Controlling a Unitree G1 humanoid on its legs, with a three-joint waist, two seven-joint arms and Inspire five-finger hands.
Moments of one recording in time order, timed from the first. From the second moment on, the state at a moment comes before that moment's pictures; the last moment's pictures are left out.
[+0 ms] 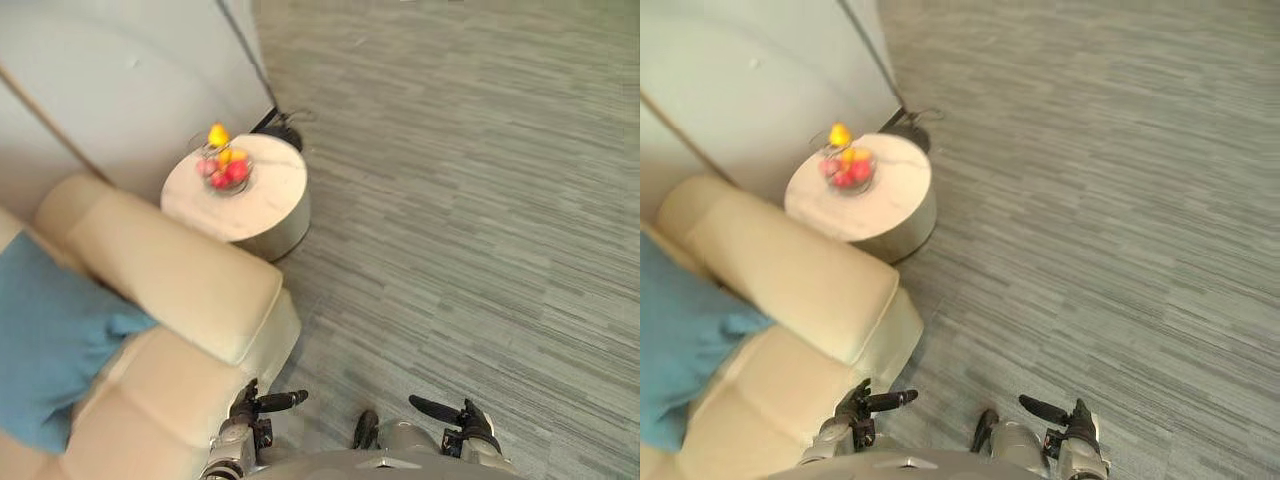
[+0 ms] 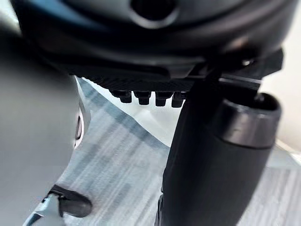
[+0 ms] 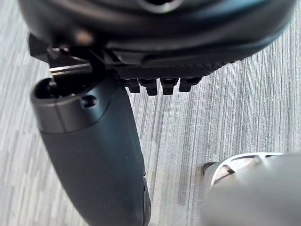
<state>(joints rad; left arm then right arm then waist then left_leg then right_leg) -0.02 -0.01 0.26 1.03 0.04 -0.05 0.06 0.03 -0.01 -0.37 1.03 -0.01 0.03 -0.18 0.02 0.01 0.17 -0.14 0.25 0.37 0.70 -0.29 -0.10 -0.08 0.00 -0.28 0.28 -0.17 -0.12</state>
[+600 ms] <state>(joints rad) -0.01 0.01 0.32 1.07 0.03 -0.03 0.07 0.05 0.03 -0.28 1.00 -0.01 0.02 -0.17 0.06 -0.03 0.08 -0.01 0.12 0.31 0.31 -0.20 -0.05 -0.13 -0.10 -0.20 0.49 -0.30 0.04</state>
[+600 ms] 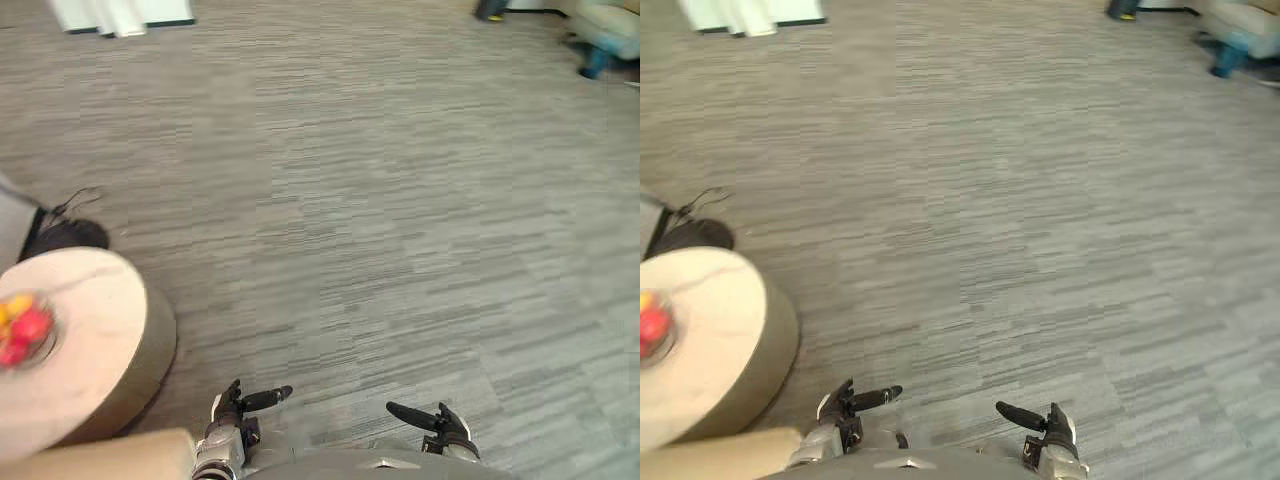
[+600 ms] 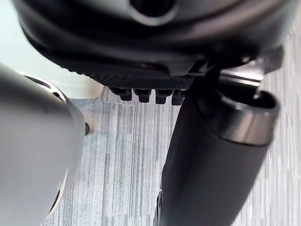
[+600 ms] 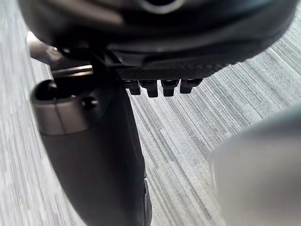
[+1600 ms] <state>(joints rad) 0.00 0.03 0.21 1.04 0.02 -0.03 0.06 0.04 0.01 -0.29 0.98 0.02 0.03 -0.17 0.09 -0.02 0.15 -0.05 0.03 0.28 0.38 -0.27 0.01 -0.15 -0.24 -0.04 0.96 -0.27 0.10</state>
